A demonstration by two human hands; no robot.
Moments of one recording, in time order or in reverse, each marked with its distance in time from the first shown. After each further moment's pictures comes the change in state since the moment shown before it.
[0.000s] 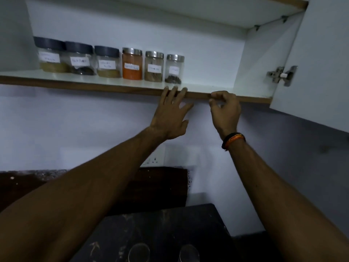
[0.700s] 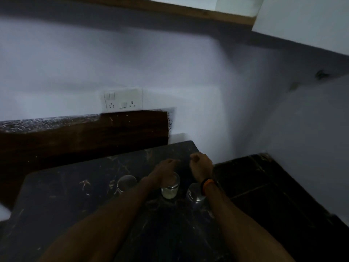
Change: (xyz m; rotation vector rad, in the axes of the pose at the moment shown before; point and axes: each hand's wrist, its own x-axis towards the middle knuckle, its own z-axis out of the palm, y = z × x) left_hand -0.258 0.181 0.156 -0.767 -0.962 -0.117; right_hand -0.315 0.160 -0.084 -0.564 -0.548 0.667
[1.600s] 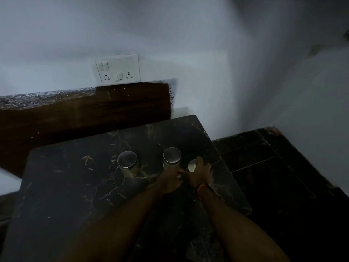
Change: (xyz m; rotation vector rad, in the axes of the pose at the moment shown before) left_hand -0.028 0.003 0.105 -0.297 -0.119 -0.078; right_hand -0.058 0.086 0.060 -0.160 -0.292 0.325
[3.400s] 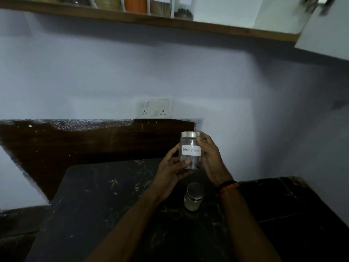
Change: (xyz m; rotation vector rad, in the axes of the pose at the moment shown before) left_hand -0.075 0.027 -0.141 -1.380 0.365 0.360; right_hand -0.052 -0.185 -0.113 1.126 -0.369 -0.560
